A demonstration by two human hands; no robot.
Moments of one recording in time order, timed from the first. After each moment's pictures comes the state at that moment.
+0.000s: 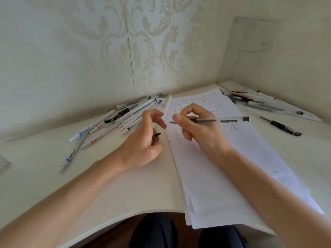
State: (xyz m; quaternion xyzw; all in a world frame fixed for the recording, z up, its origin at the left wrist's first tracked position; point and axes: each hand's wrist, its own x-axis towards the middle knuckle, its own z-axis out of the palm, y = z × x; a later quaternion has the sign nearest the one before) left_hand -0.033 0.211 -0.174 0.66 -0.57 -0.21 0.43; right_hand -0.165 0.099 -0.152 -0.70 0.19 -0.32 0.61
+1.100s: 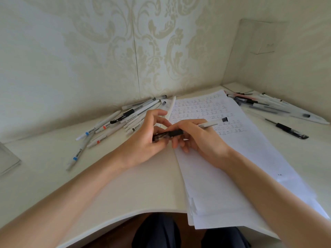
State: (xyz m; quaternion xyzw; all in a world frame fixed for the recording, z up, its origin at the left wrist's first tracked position) left_hand -0.028 0.206 -0.176 0.61 -0.57 -0.24 0.50; right_hand -0.161 0.100 -0.160 -0.70 0.16 -0.21 0.67
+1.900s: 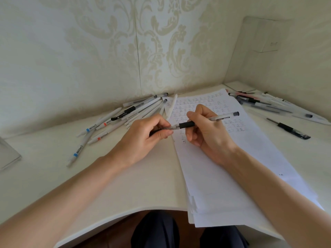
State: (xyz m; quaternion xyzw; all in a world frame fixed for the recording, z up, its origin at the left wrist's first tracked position) left_hand -0.028 0.212 -0.171 0.63 -0.60 -0.10 0.48; right_hand -0.161 0.095 -0.157 -0.59 0.19 -0.30 0.72
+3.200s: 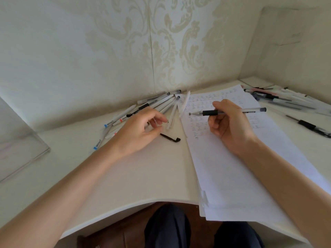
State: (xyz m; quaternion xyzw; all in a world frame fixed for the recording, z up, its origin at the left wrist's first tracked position) left_hand -0.004 0.234 -0.163 0.72 -0.56 -0.08 0.40; right_hand -0.167 0.076 -0.152 -0.52 0.24 -0.33 0.75
